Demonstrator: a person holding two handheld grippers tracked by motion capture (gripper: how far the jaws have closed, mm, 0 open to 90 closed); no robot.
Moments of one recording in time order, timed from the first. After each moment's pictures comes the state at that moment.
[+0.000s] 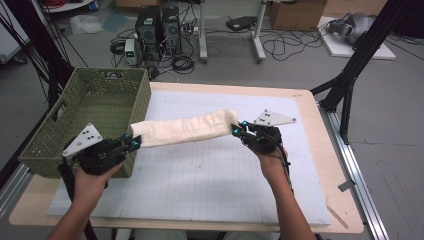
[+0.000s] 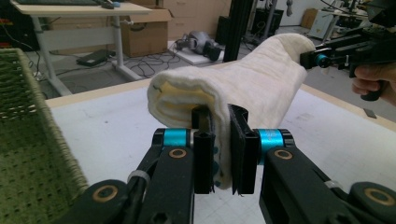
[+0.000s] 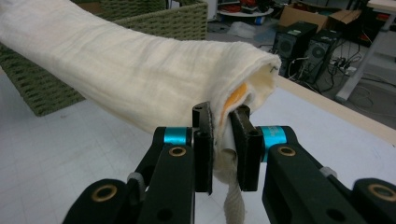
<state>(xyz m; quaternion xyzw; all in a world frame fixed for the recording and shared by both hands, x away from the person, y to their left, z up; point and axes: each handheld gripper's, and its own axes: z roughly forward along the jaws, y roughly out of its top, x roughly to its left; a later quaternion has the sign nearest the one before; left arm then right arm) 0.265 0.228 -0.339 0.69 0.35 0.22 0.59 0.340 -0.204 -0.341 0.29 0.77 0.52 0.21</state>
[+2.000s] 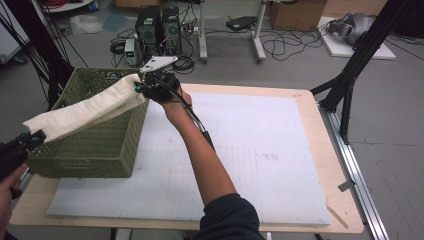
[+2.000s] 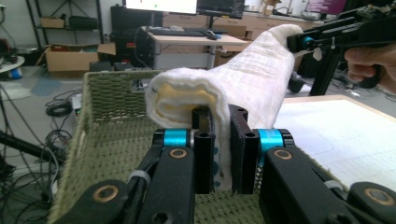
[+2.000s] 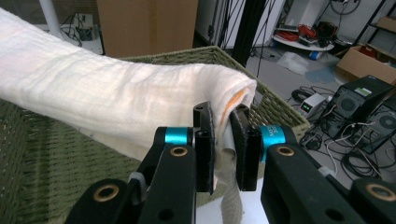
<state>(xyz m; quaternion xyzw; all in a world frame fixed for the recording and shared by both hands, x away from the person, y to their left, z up) 0.219 0.400 -0.319 0.60 0.46 0.34 0.56 0.441 0.048 -0.272 0.17 0.81 0.52 0.19</state>
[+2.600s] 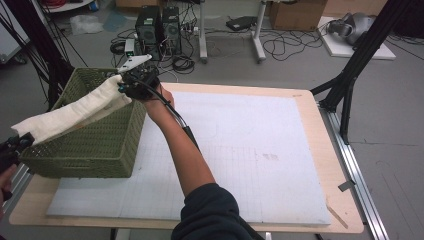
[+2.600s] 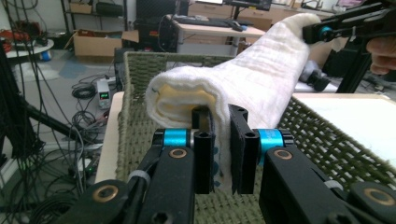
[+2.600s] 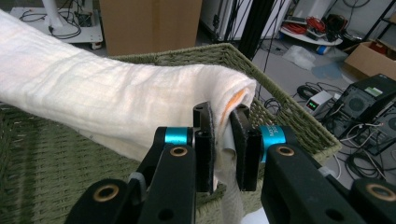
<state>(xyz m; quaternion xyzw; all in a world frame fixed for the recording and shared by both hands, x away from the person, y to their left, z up) 0.225 0.430 -0.337 0.58 0.50 0.34 0.54 0.453 0.099 -0.280 0.16 0.83 0.50 0.19</state>
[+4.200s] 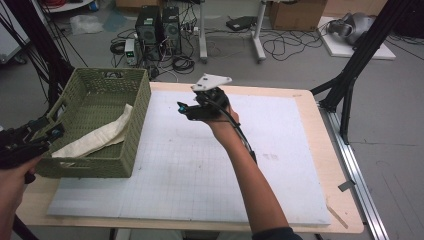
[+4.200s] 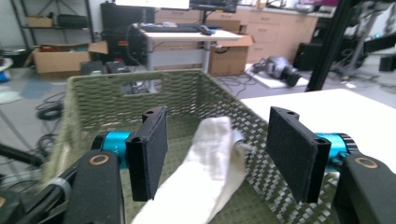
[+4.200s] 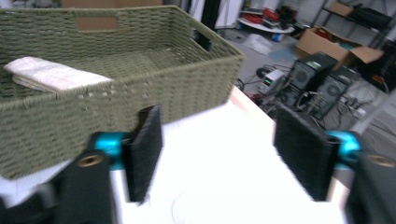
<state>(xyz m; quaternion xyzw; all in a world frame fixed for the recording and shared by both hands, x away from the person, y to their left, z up) 0.260 0.381 -0.321 0.61 0.44 0.33 0.57 0.398 -0.081 -0.289 0.21 0.81 0.49 0.24</state>
